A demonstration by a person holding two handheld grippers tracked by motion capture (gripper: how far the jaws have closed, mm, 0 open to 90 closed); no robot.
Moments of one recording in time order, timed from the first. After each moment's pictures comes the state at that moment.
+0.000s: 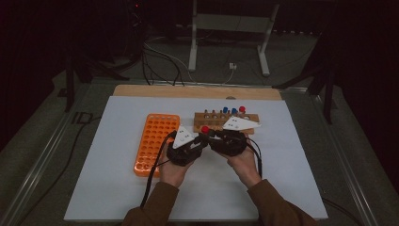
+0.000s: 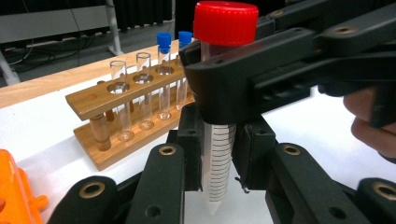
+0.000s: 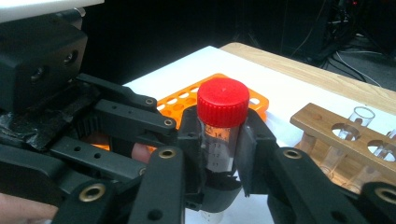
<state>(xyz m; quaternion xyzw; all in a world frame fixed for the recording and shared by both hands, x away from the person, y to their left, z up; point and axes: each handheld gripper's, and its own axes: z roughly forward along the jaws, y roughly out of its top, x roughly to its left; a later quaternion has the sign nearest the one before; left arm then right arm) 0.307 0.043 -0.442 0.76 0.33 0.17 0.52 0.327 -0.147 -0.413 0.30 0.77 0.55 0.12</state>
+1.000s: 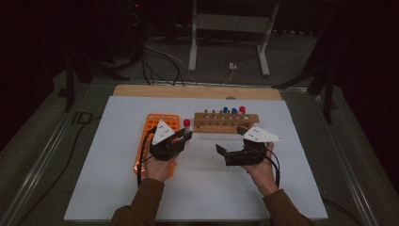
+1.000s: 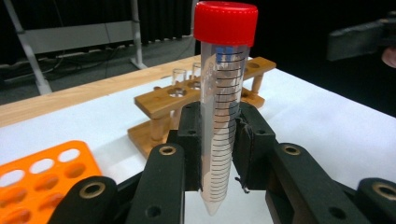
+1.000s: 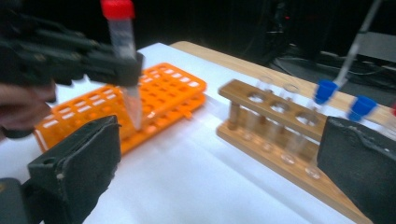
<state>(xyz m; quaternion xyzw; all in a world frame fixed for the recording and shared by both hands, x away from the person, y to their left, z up) 0.318 0.094 -0.441 0.73 0.35 0.21 0.54 0.300 -0.198 -0.425 0.34 0.75 0.52 0.22</state>
